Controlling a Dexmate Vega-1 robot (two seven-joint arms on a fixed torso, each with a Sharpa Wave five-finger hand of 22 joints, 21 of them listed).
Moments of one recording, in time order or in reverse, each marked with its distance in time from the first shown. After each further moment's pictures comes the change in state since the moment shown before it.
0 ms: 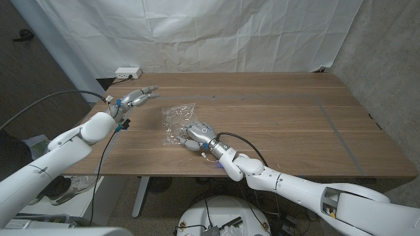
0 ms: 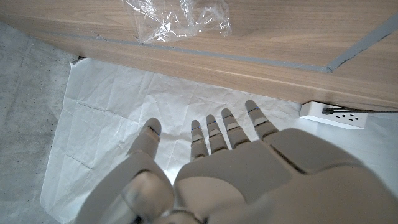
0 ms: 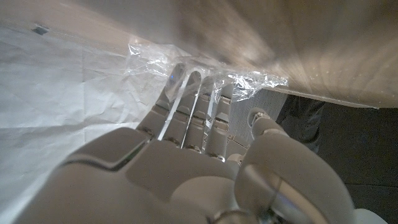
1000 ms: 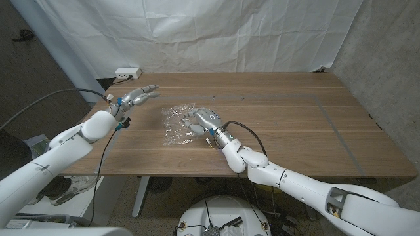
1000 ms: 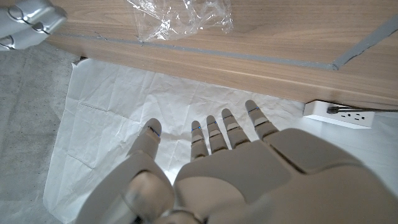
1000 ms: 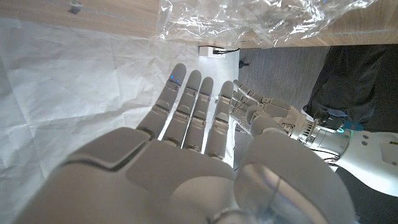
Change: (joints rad) left arm -0.034 -0.006 0.022 0.025 0.004 -0.018 -0.012; left_hand -0.003 -0.004 0.005 0.005 0.000 0.000 0.000 0.004 0.000 -0.009 0.002 0.000 0.000 -0.002 0.002 0.000 0.000 -0.002 0.002 0.000 0.005; right arm -0.051 -0.031 0.127 -0.132 0.149 0.011 -0.022; right_hand 0.021 0.008 0.027 -0.053 0.008 -0.011 0.002 -0.001 0.000 -0.019 -0.003 -0.035 0.003 0.010 -0.001 -0.011 -0.006 0.007 0.007 -0.006 0.000
